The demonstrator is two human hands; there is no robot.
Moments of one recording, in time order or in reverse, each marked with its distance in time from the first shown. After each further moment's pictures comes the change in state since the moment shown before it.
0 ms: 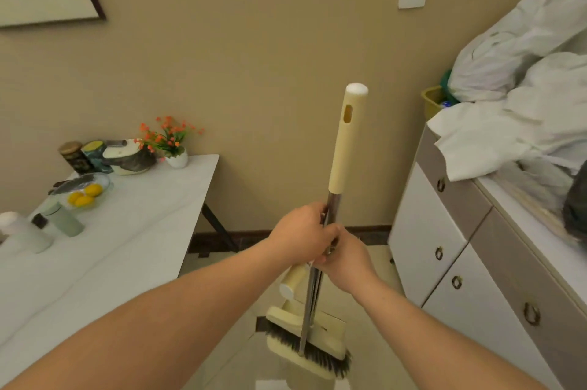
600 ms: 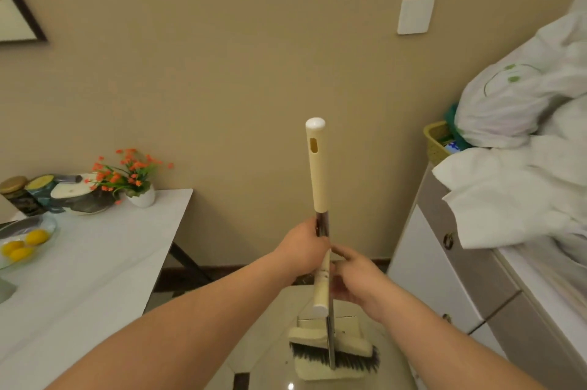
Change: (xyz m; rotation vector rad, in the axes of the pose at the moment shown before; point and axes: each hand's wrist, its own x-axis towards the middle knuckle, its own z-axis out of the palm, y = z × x) left_hand 0.199 0.005 -0.002 -0.469 -0.097 -0.202; right_hand 0.186 0.022 -0.076 0.533 -0.208 0.385
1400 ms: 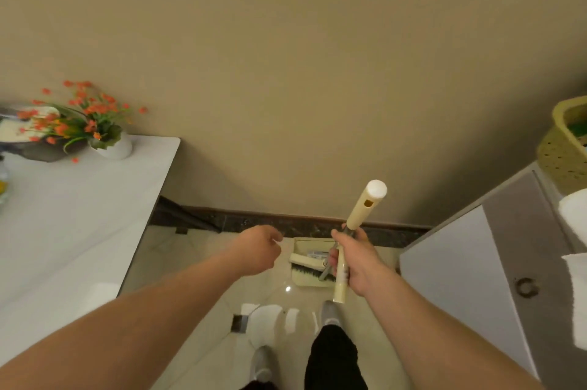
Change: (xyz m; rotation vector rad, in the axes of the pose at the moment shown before) left_hand 0.197 -0.133 -0.079 0.322 -0.153 -0.405; right_hand 0.258 -0.004 0.006 0.337 0.145 0.419
